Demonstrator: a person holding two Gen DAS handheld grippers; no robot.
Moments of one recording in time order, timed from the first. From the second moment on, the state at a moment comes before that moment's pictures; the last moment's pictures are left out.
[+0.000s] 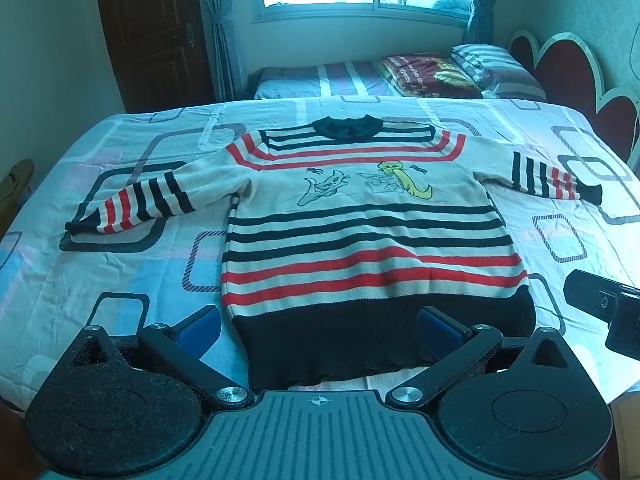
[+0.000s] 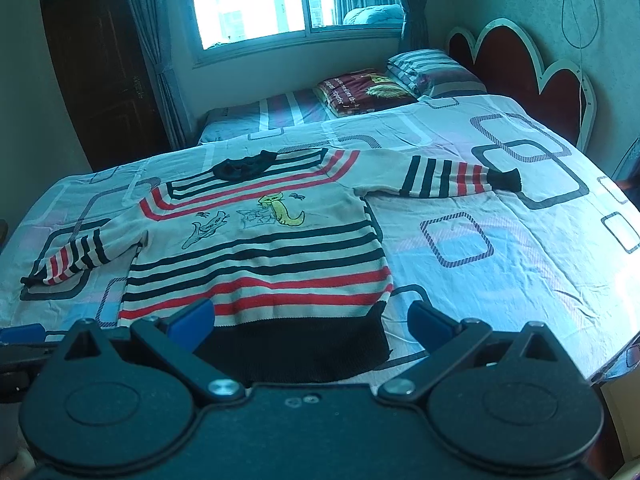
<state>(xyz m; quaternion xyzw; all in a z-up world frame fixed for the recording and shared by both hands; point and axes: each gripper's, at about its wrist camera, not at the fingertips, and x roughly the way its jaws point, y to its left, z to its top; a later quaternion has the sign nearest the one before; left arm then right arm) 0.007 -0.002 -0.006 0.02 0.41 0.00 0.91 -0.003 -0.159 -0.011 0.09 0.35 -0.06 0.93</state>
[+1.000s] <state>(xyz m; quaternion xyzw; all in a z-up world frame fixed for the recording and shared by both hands) 0.005 -0.001 -0.005 0.02 0.40 0.00 0.91 -0.004 -0.161 -0.010 0.09 0.35 -0.05 0.93</state>
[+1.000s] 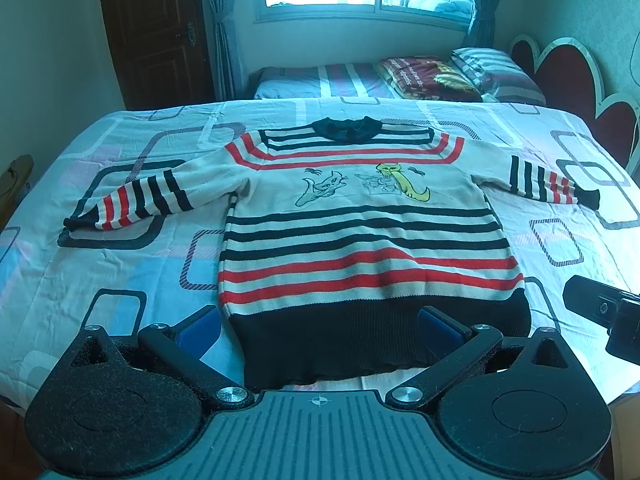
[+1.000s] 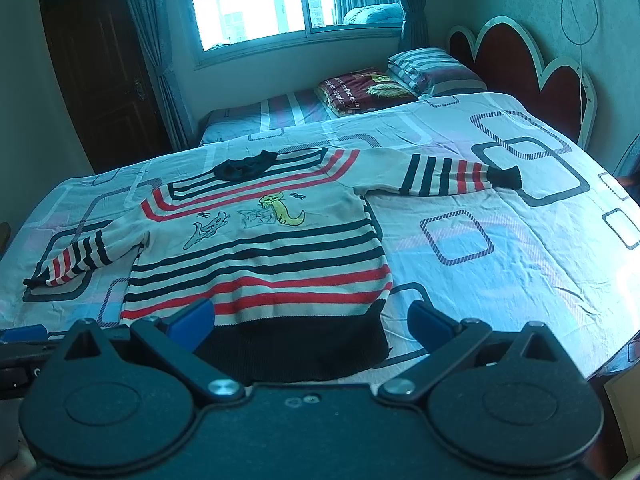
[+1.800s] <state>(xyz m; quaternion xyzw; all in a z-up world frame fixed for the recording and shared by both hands) 0.048 -0.016 -0.019 0.02 0.41 0.02 0.91 0.024 -0.198 -0.027 0.09 0.34 -0.09 0.93</state>
